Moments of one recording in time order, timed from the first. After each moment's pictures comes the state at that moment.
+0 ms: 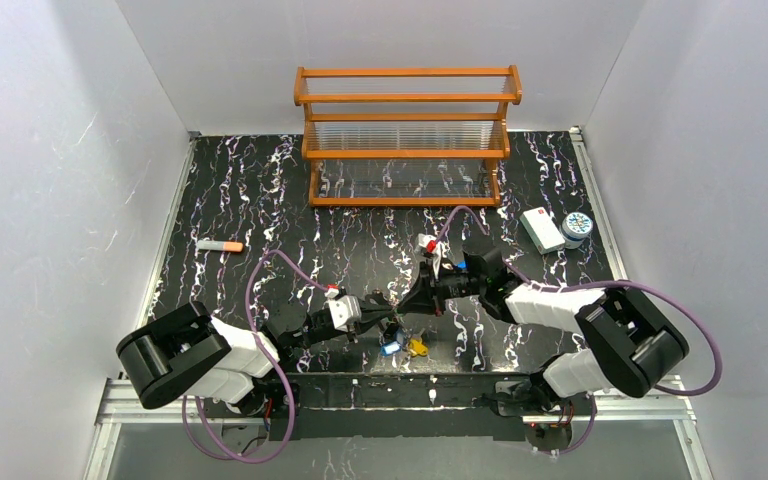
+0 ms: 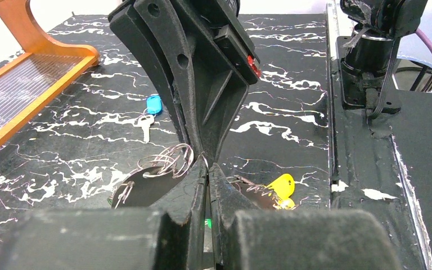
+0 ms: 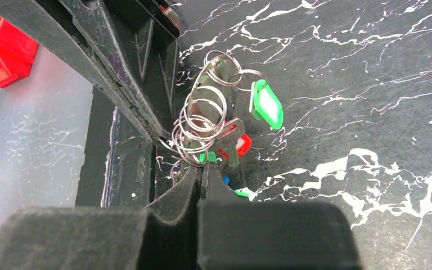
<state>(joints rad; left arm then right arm) -0.91 1.33 0.05 1.35 0.39 0.09 0.67 1.38 0.45 0.54 -0.94 0.12</state>
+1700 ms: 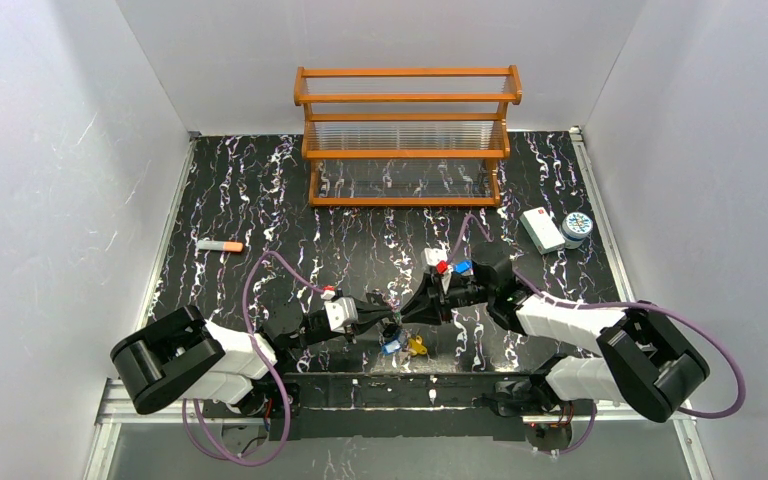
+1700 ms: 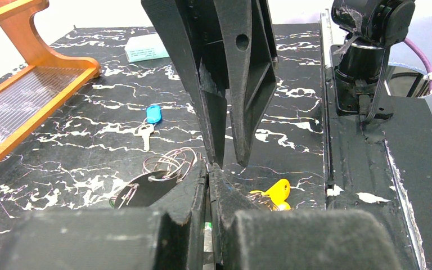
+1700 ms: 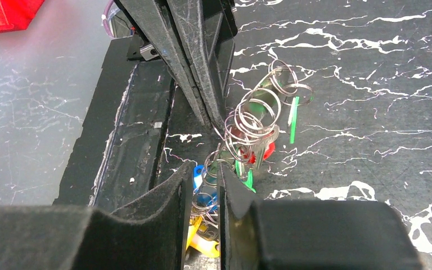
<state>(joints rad) -0.91 1.29 0.04 1.35 0.40 0.09 0.69 1.25 0.39 0.53 -1.01 -0.07</state>
